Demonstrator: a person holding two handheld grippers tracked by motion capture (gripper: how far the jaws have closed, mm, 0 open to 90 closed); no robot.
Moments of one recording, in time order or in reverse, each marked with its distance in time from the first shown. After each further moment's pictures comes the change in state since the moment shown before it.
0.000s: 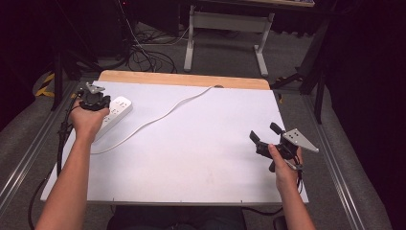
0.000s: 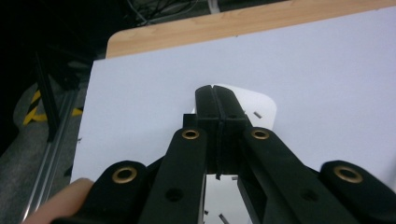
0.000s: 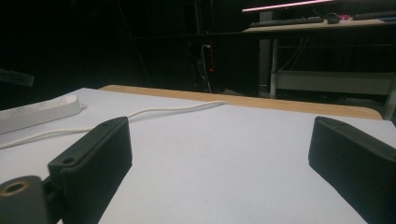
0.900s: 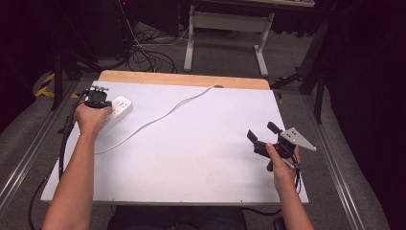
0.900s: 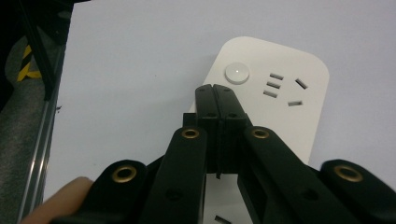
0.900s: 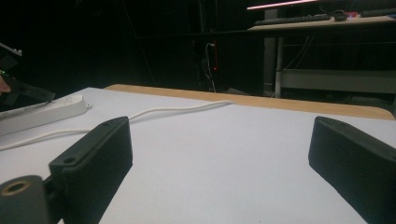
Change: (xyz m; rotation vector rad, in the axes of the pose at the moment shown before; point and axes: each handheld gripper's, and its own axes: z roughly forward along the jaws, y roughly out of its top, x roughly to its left) left arm 0.008 -0.004 0.034 0.157 -0.004 -0.035; right arm 0.004 0.001 0.004 0.001 0.014 0.010
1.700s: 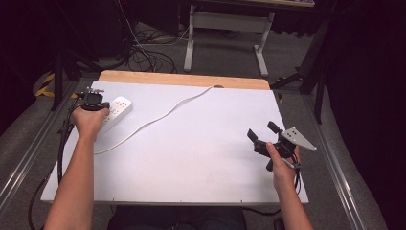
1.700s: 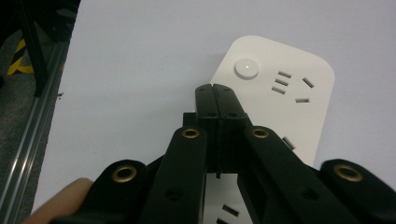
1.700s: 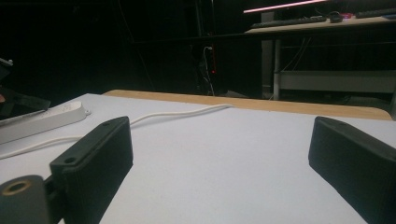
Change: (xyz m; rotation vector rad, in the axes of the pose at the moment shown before) left arm 0.007 -0.011 -0.001 -0.047 -0.015 -0.062; right arm 0.001 0.001 0.001 -0.008 -0.009 0.014
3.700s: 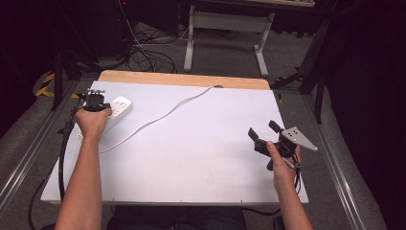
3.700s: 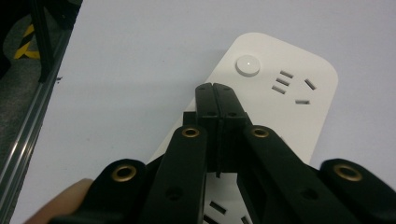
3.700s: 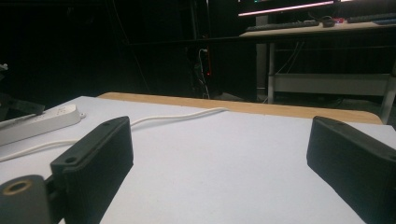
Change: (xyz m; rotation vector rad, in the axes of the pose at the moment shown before) left arm -0.007 -0.002 0.001 0.009 0.034 -0.074; right arm 0.002 0.004 -0.002 -0.009 -0.023 -0.006
